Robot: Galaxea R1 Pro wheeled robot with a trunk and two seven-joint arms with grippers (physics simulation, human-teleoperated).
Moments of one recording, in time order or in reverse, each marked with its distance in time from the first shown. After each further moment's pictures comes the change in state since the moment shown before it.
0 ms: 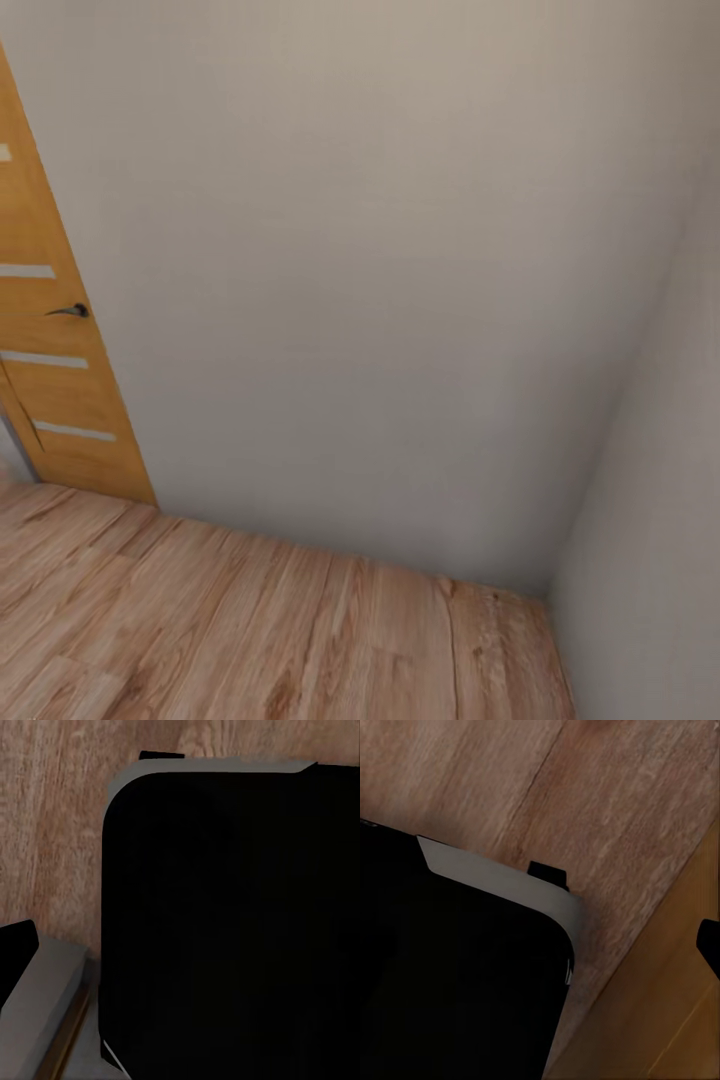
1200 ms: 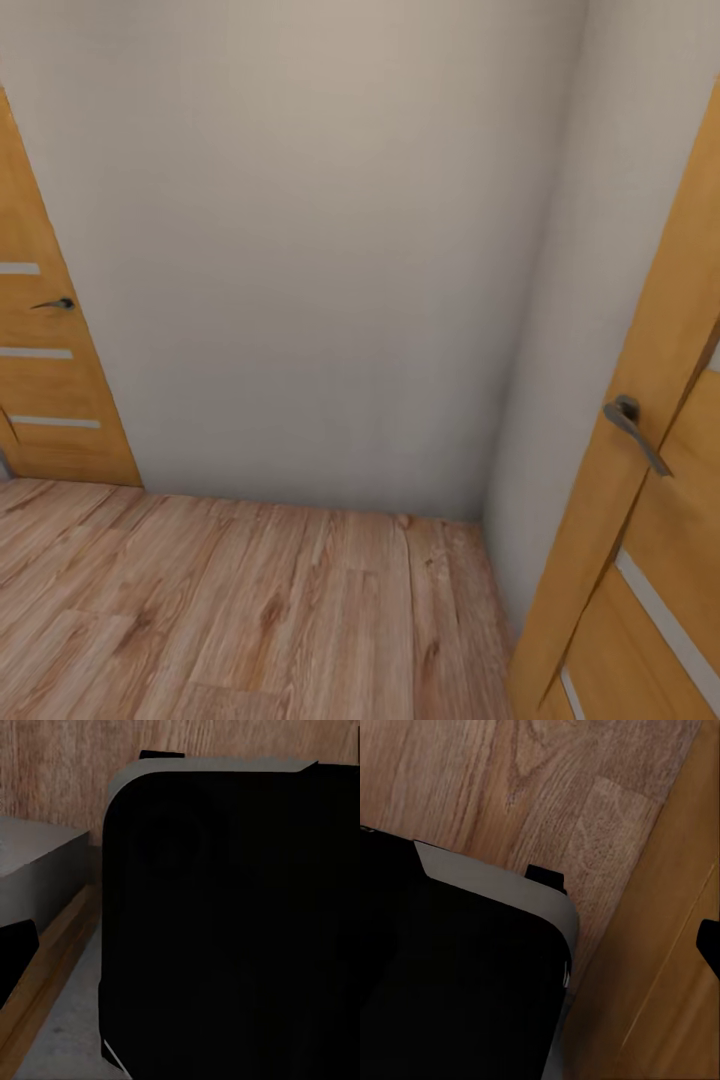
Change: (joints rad) left arm 0.000 0.001 0.000 0.000 0.000 0.002 -0.001; right arm 0.000 -0.004 -0.005 0.000 -0.006 -0.011 0.001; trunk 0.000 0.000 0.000
